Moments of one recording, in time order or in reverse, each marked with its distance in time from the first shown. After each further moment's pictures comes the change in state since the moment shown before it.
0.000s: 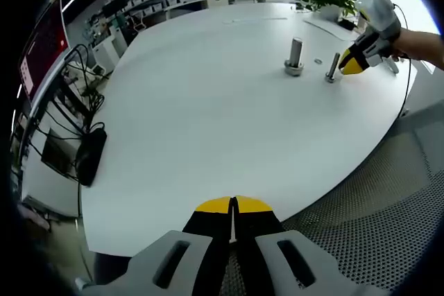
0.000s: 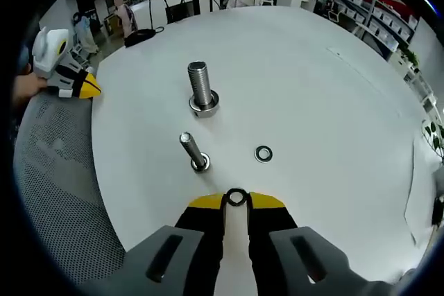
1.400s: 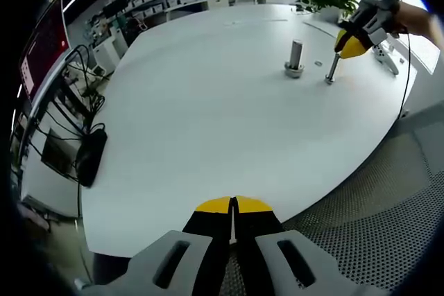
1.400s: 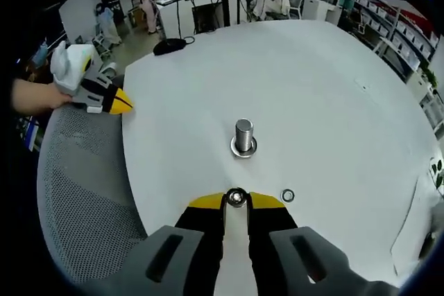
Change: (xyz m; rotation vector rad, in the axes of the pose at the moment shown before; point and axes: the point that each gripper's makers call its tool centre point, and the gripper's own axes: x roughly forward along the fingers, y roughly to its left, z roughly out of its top) left arm -0.001 0.001 0.002 -0.002 -0.012 0.001; right arm -0.016 0.037 0.053 -0.134 0.022 0.106
